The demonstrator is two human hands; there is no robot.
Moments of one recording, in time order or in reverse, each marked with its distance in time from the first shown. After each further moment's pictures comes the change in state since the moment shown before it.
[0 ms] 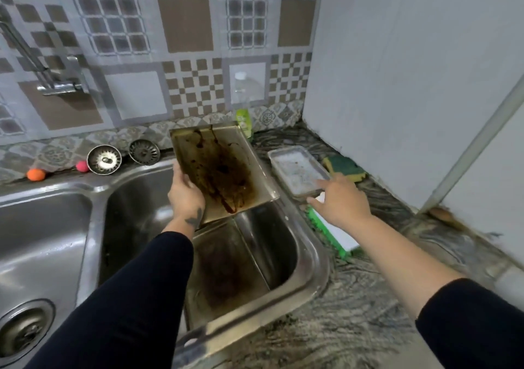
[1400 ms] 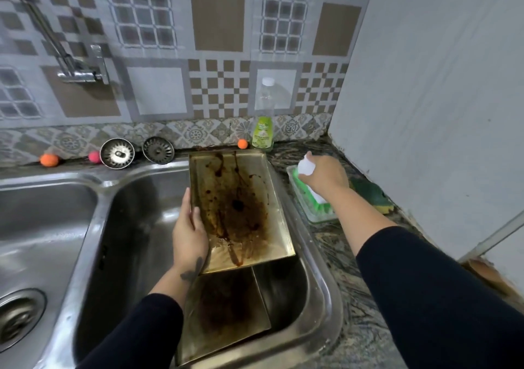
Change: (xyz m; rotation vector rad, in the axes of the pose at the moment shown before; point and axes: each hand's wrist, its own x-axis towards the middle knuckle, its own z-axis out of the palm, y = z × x) left_hand -0.024 -0.041 0.001 -0.052 0.005 0.013; right_hand 0.136 -0.045 -0.002 0.238 0.064 -0.076
